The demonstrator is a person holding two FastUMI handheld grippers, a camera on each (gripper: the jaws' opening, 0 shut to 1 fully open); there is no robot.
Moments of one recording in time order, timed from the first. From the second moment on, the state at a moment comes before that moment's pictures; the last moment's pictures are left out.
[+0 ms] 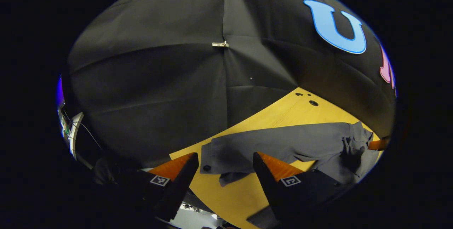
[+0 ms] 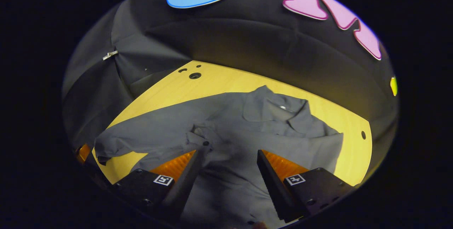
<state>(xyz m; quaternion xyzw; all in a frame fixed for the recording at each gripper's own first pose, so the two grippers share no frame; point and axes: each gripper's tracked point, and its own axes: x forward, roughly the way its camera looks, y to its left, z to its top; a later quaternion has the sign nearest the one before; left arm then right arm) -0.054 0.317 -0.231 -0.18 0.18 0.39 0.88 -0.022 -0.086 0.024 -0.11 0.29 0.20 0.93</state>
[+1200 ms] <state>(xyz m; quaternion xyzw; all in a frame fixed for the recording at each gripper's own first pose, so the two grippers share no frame) 0.024 0.339 -0.299 -0.15 0.25 0.31 0.91 -0.127 -0.191 0.053 -0.04 0.26 0.12 0.96</state>
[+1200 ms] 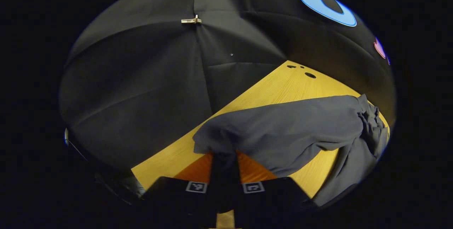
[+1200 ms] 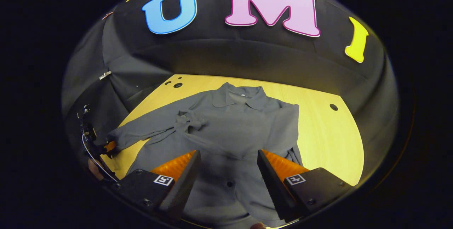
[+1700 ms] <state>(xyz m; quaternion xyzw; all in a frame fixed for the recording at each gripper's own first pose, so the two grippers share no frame) 0.044 0.320 -0.209 -0.16 0.20 0.31 0.92 -0.138 -0.279 0.040 -0.01 0.26 0.09 0.96</state>
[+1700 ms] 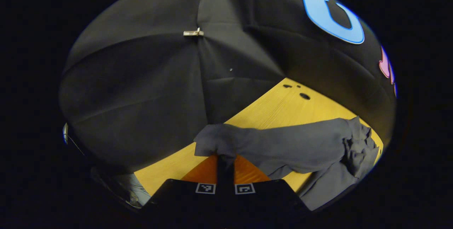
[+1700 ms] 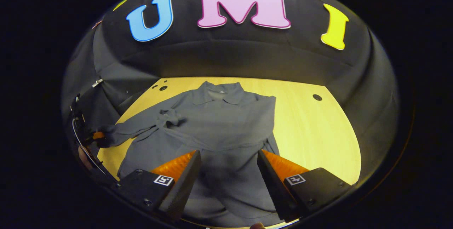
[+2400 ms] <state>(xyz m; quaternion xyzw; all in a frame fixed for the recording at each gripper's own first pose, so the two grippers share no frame) 0.175 0.089 -0.060 -0.13 0.13 0.09 0.98 -0.162 -0.395 0.018 0.05 0.27 0.01 0.96</state>
